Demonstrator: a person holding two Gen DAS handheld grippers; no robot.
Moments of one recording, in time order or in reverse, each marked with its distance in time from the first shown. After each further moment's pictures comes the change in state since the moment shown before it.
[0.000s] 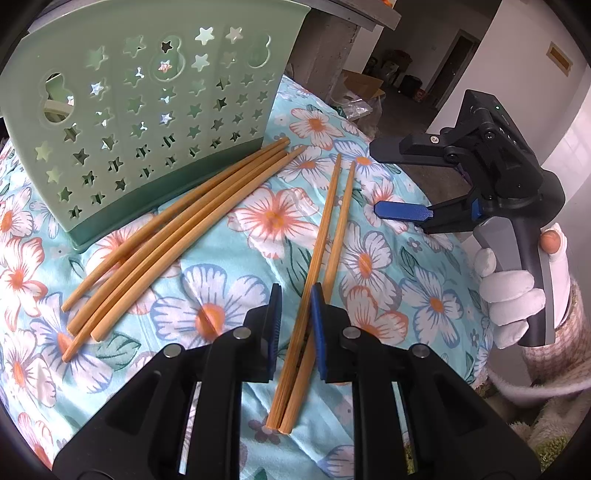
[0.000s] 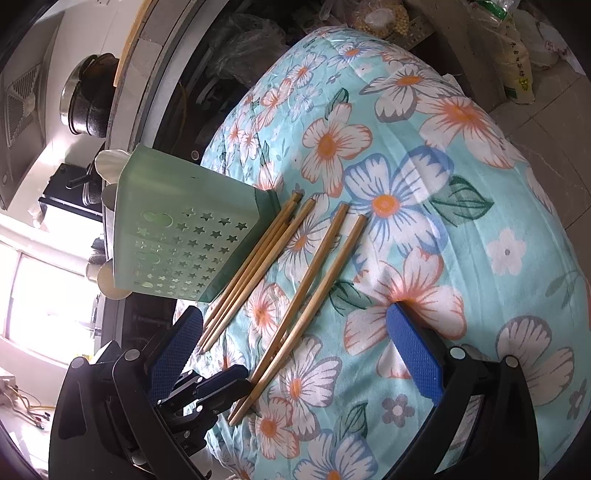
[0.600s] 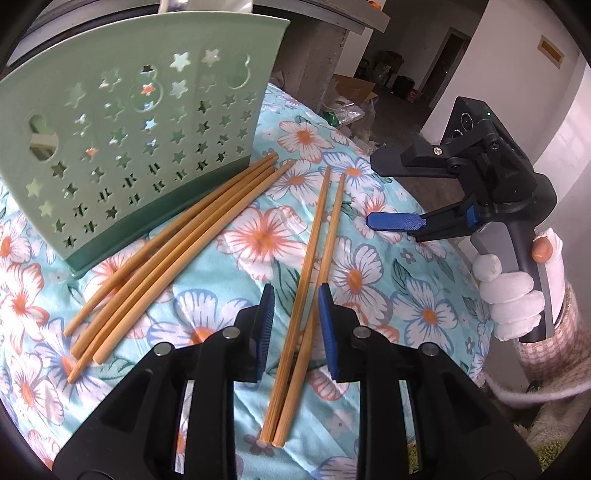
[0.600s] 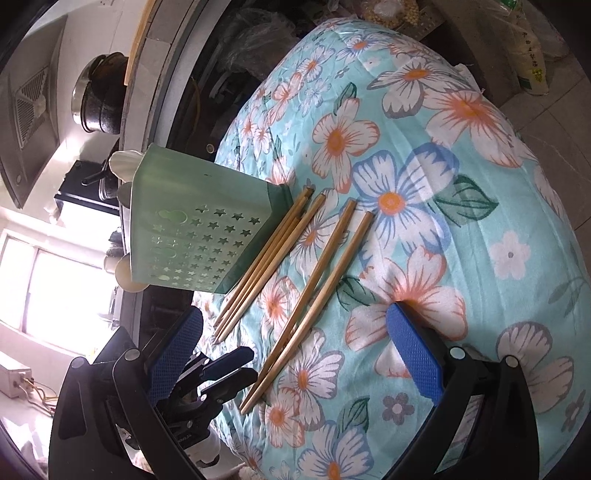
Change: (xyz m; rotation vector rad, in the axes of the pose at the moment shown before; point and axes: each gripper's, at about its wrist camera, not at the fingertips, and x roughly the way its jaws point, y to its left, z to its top) left arm 0.000 -0.008 0.011 0.051 -0.019 0.000; right arm -0.004 -0.006 0.004 -0.006 0.051 0.084
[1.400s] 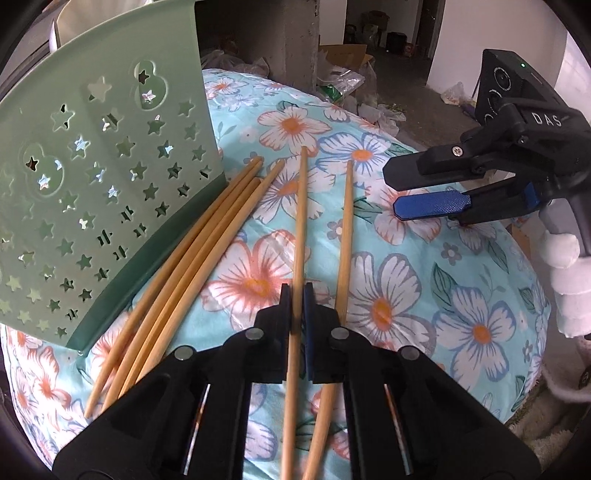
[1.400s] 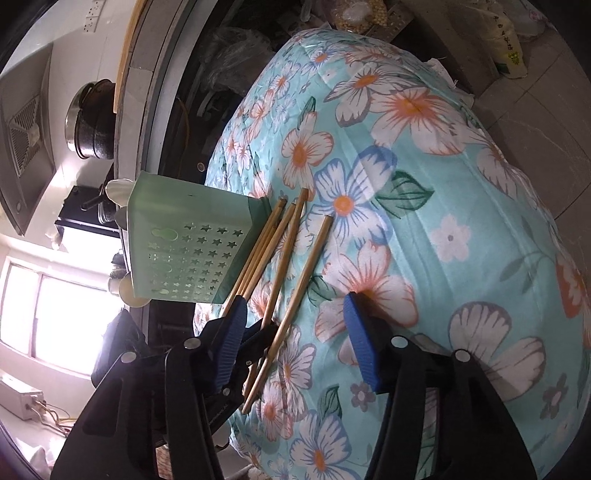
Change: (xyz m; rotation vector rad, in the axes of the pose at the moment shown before) left arm 0.047 -0.021 0.033 0.210 0.084 0.160; right arm -0.018 -0.017 -0.008 0.094 -0.041 0.008
